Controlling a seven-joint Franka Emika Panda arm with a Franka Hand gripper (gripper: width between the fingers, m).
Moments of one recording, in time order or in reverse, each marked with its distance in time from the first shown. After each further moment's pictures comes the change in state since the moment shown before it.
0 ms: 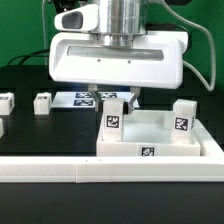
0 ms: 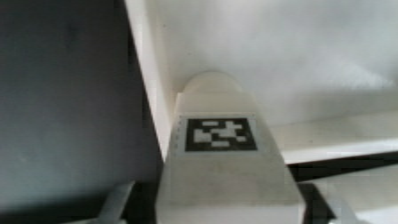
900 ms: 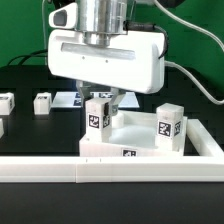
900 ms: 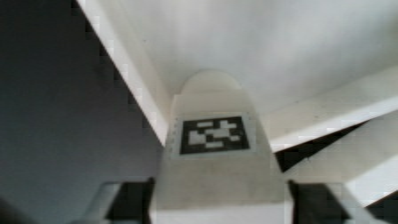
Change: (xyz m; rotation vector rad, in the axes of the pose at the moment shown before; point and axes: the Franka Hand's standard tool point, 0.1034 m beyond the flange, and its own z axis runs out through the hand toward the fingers) arm 0.004 0.022 0.000 -0.037 0.013 0.357
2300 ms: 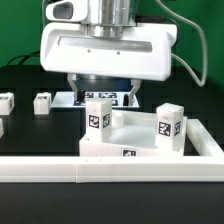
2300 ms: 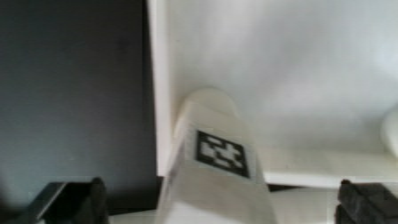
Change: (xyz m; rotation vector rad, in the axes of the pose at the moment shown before) arm -0.011 0.011 -0.013 0.020 -0.009 -0.527
